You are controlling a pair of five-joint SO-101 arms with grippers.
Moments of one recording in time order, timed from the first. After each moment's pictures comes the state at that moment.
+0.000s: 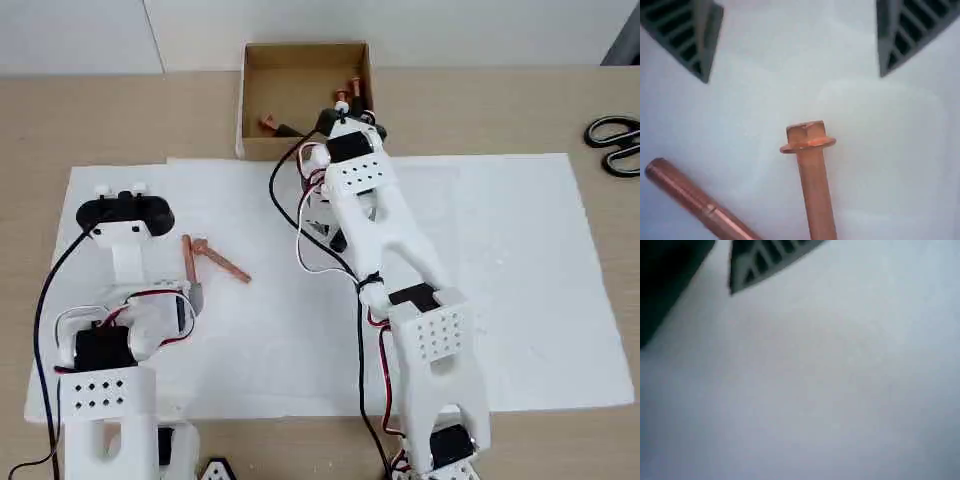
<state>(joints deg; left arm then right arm) -10.7 -56.3 58.3 69.8 3.0 -23.5 41.8 -37.3 88.6 -31.3</state>
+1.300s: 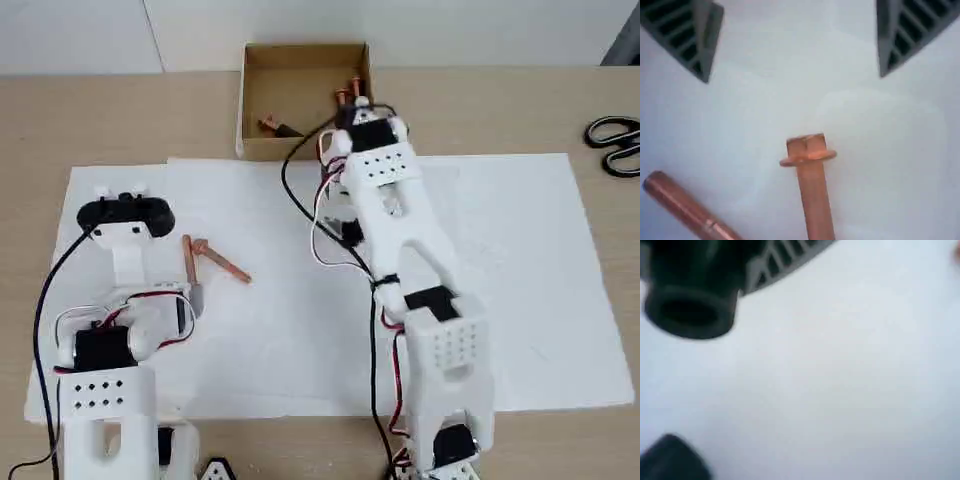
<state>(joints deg) -10.7 -56.3 57.0 72.7 3.0 -20.5 32.0 -37.1 97.7 -28.4</state>
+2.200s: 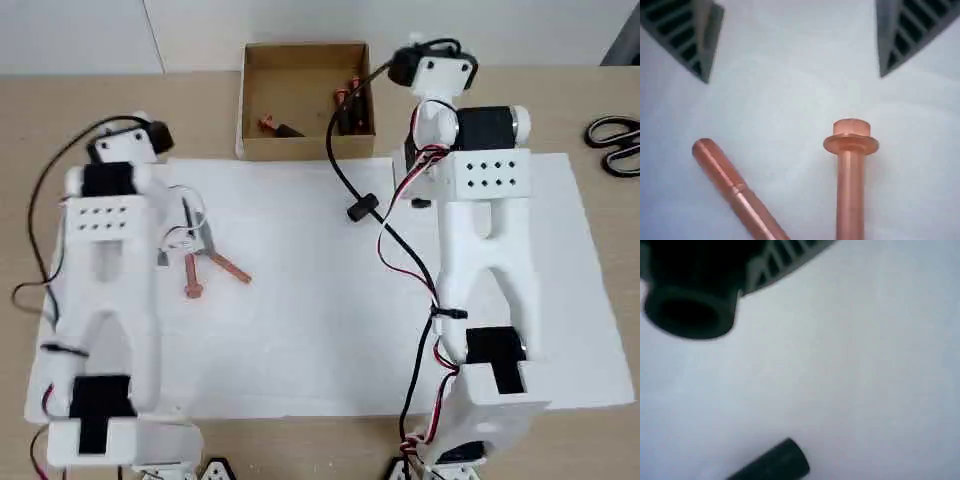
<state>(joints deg) -5.5 0.1 4.3 95.9 20.4 -7.3 10.6 -28.9 98.3 0.2</state>
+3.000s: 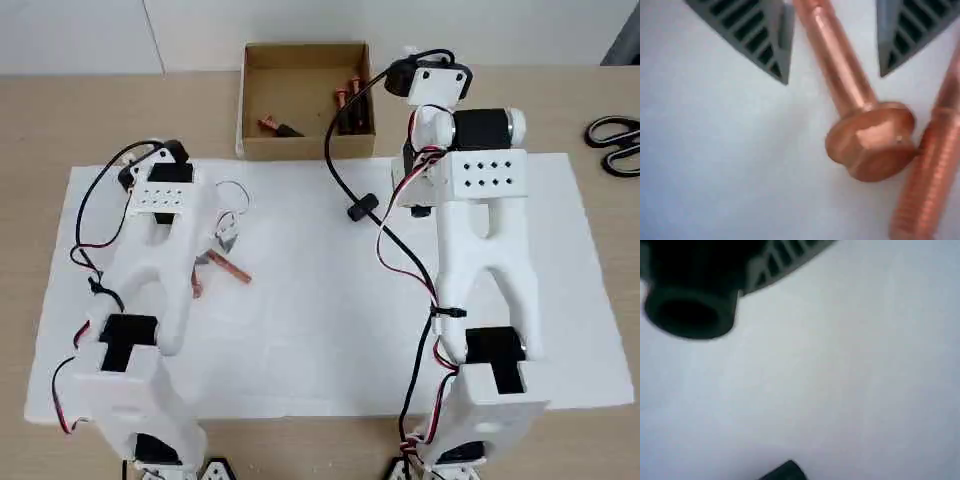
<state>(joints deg) -1.3 18.4 3.4 78.6 45.7 -7.5 10.6 -27.8 98.3 0.8</state>
